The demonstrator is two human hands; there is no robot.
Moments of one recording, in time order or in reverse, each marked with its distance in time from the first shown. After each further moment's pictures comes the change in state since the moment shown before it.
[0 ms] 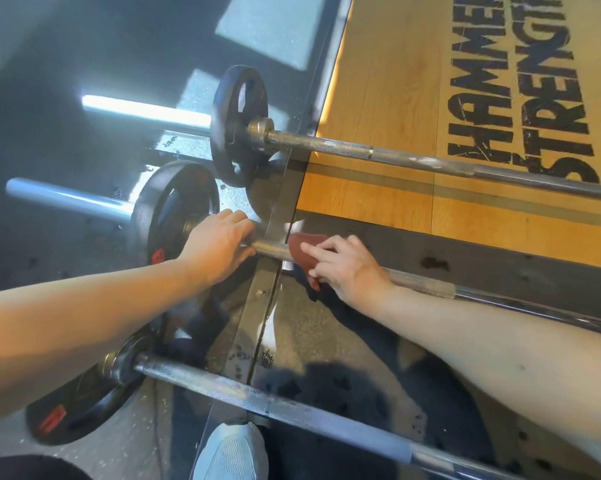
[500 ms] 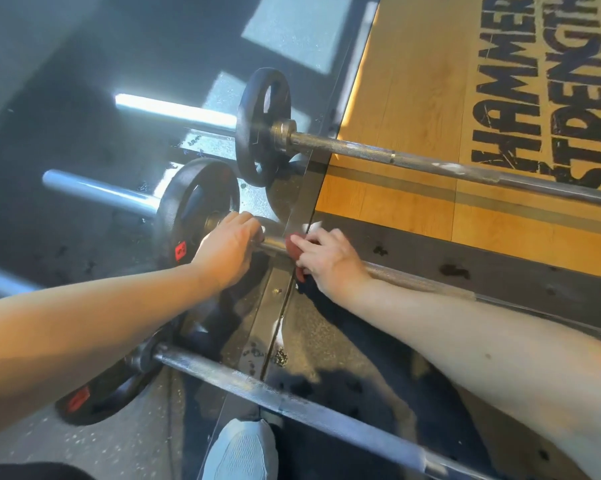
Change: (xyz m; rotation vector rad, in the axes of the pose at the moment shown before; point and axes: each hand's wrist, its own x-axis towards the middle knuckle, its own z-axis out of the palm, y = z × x) left_hand -0.020 -0.005 0.002 -0.103 0.006 -0.163; right_hand 0.045 -0.020 0.039 0.031 0.056 0.111
